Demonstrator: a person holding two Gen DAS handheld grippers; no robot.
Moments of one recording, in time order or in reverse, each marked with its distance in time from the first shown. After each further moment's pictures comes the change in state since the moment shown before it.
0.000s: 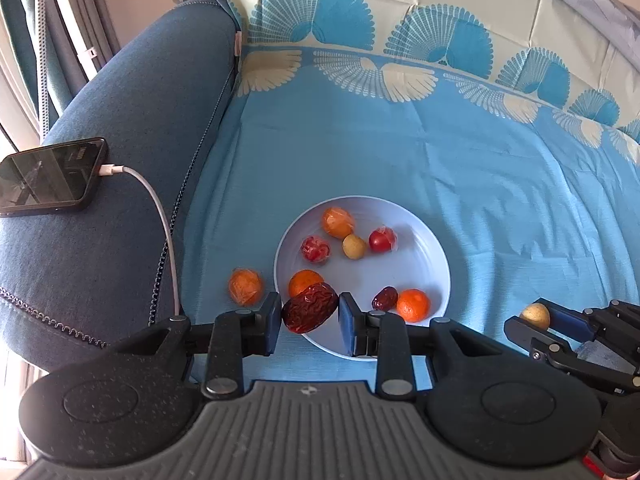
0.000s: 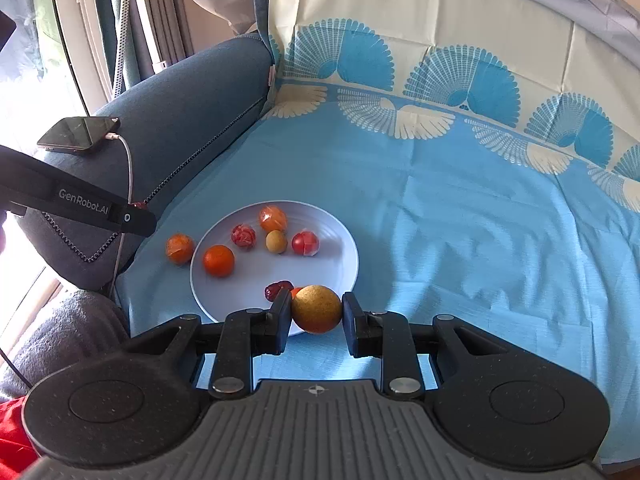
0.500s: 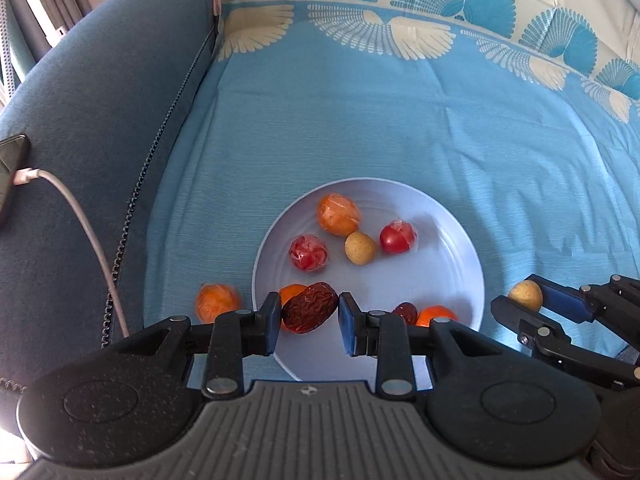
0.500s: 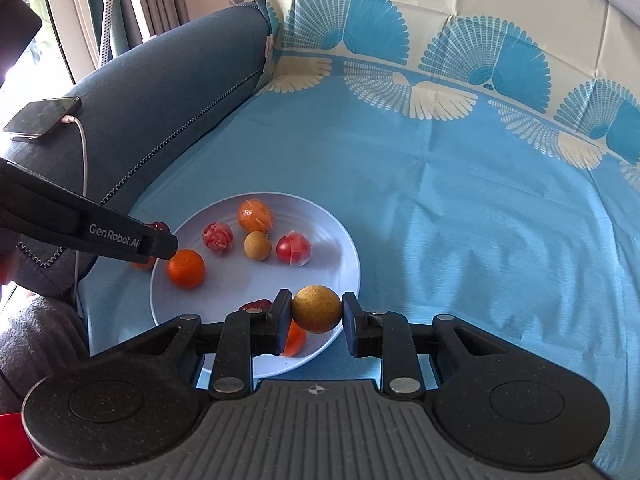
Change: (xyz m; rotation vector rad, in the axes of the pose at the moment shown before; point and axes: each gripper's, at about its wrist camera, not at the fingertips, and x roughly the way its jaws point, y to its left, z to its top) left arm 0.091 -0.015 0.027 0.024 0.110 0.031; right arm 0.083 -0.016 0.023 -0.028 0.068 0.018
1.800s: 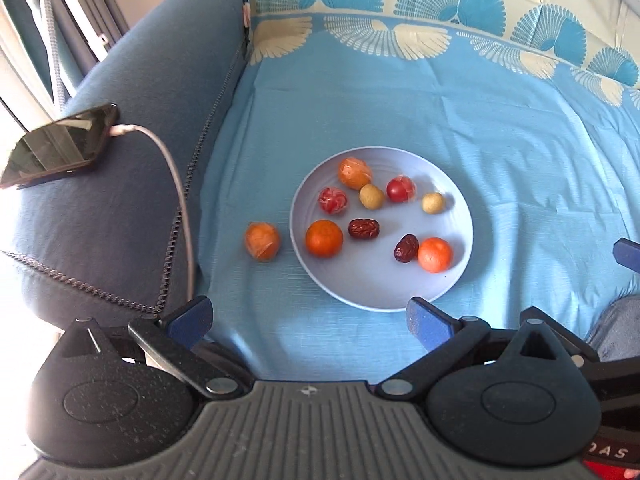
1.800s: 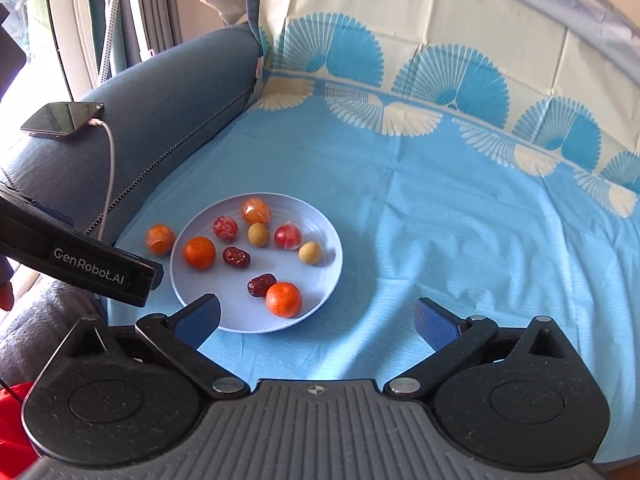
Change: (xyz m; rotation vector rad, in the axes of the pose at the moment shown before) left arm -0.086 0.003 -0.070 0.015 -0.051 0.086; right arm -0.106 0.025 -0.027 -0.012 -0.065 -0.089
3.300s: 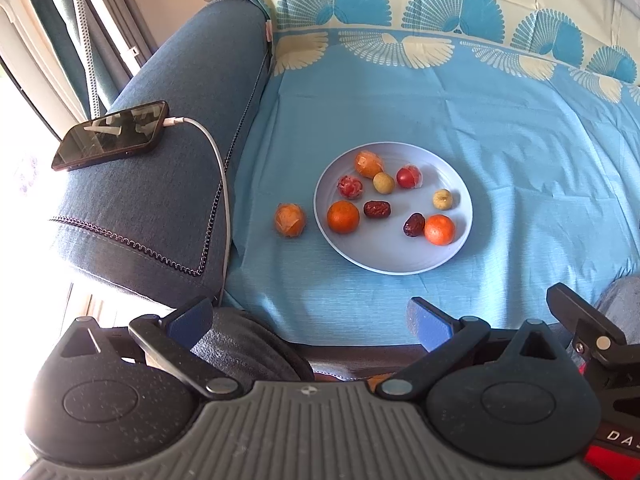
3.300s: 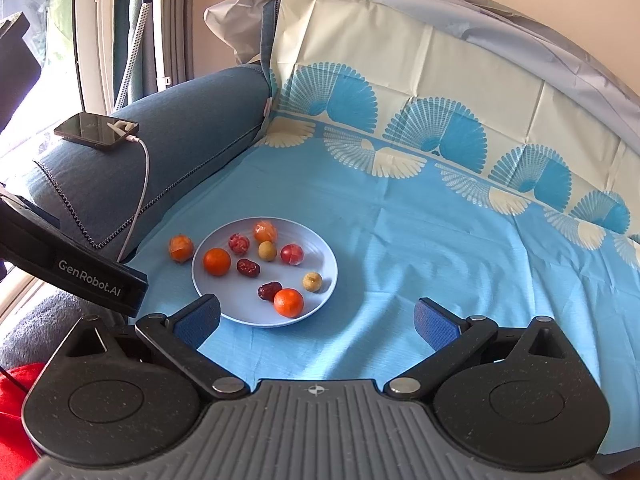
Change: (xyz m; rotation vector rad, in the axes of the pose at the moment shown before) left arm -0.045 0.005 -0.039 0.000 -0.041 0.049; right arm -0.058 0.021 -0.025 -0.053 -0.114 -0.054
